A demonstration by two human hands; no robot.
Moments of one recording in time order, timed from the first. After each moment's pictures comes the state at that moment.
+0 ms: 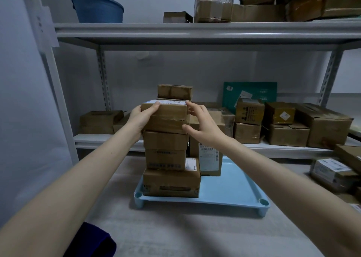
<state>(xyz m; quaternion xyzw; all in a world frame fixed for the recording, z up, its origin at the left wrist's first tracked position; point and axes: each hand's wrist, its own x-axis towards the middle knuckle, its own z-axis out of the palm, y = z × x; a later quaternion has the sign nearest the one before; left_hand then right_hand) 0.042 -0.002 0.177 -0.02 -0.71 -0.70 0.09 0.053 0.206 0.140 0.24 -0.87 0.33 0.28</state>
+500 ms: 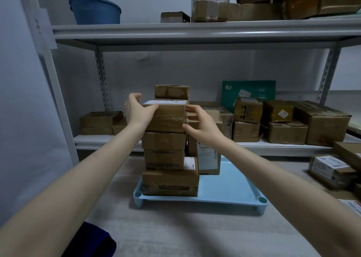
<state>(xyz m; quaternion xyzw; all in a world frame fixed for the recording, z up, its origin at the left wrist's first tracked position) 0.046 0.011 0.184 -0.01 -0.77 -0.55 0.31 0.057 0.206 0.136 0.23 -0.85 0.38 0.30</state>
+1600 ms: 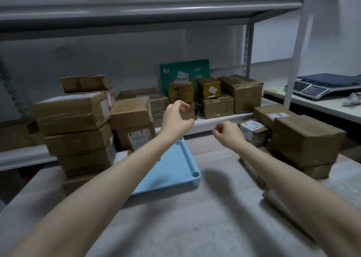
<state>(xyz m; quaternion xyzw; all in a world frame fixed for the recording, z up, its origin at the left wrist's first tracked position) 0.105 0.273 0.122 -0.31 -0.83 -0.44 0.15 0.135 0.457 0.051 -0.17 -0.92 0.26 0.25</state>
